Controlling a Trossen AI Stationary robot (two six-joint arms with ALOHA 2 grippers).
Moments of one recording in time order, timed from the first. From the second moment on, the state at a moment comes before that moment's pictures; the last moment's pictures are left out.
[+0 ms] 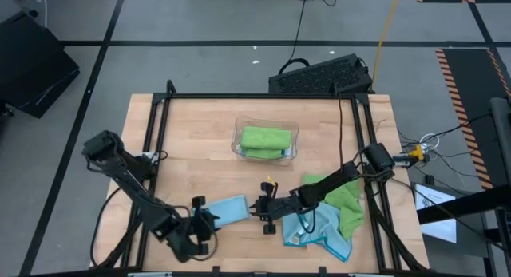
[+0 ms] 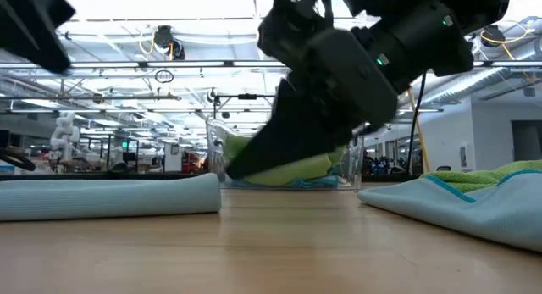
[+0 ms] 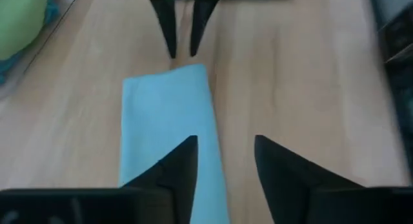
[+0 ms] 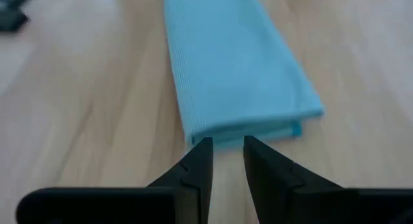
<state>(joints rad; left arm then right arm) -0.84 1.63 1.02 -0.48 -0.62 -0.80 0.39 2.04 1.04 0.36 0.26 0.20</state>
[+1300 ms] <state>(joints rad) -0.62 2.00 1.29 -0.90 -0.35 -0.73 0.43 2.04 1.04 0.50 0.27 0.11</state>
